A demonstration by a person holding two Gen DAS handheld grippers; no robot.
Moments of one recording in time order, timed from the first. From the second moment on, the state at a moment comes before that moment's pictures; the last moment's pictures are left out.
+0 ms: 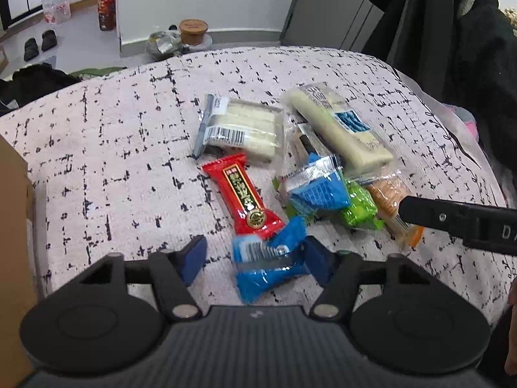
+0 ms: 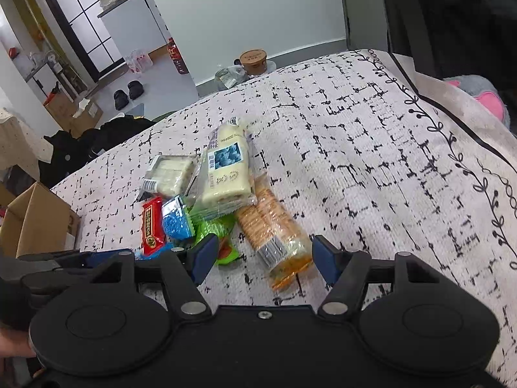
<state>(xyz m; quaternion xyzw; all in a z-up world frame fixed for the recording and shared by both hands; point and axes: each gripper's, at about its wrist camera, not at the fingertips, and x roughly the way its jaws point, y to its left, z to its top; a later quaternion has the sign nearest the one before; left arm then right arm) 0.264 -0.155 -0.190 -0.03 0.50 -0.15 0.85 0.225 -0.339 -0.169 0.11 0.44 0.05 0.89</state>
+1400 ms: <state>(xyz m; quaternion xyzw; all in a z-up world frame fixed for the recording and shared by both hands) 0.241 -0.102 -0.138 -0.06 0.45 -0.11 0.88 0.193 -0.332 -0.159 0.13 0.44 0.04 0.89</state>
